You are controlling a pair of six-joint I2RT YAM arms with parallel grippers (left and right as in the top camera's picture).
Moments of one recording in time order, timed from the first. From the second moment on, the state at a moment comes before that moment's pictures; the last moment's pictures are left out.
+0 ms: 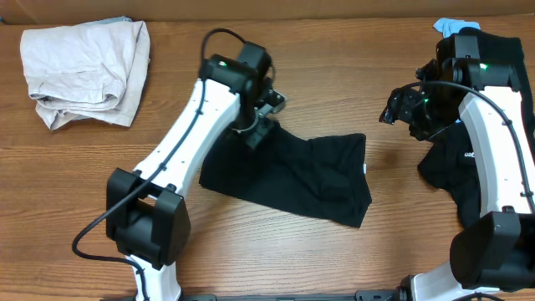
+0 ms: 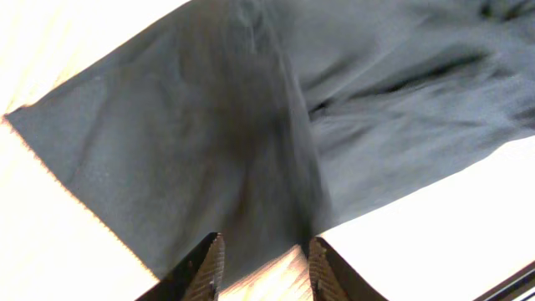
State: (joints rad) left arm -0.45 1.97 1.79 -1.31 0.12 0.23; right arm -0.07 1.73 1.61 -1.29 -0.24 0.28
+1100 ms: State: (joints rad) left arm -0.39 1.98 2.02 -1.41 0.04 0.13; right arm -0.07 1.70 0.83 -0.61 -0.67 0.25
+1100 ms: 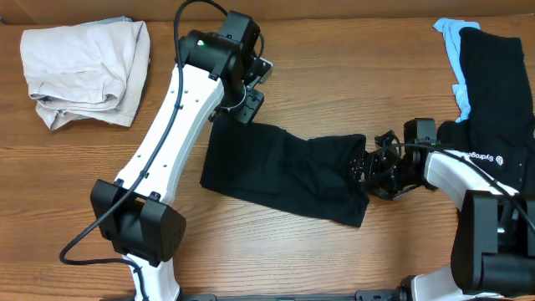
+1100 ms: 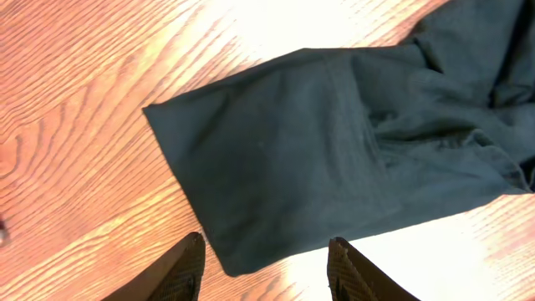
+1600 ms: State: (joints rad) left arm -0.36 1.98 2.02 -1.41 0.02 0.13; right arm -0.07 1.73 0.77 -0.47 -0.90 0.25
